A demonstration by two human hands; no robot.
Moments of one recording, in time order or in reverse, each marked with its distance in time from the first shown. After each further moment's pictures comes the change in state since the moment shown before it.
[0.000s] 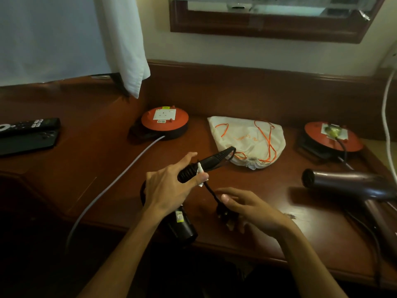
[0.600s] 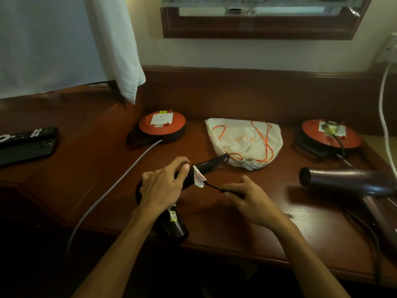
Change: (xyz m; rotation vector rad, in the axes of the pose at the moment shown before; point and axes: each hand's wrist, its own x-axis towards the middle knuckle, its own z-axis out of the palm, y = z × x) left_hand 0.017 -0.008 0.008 0.110 -0.021 -0.008; right_hand 0.013 0.008 -0.014 -0.600 0.346 -0.145
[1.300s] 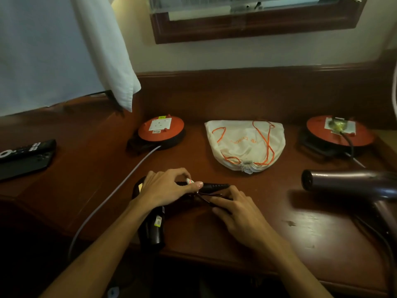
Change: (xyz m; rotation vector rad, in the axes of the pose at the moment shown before) left_hand 0.033 0.011 0.006 0.249 -0.305 0.005; right_hand -0.007 0.010 0.020 -0.243 0.011 -0.204
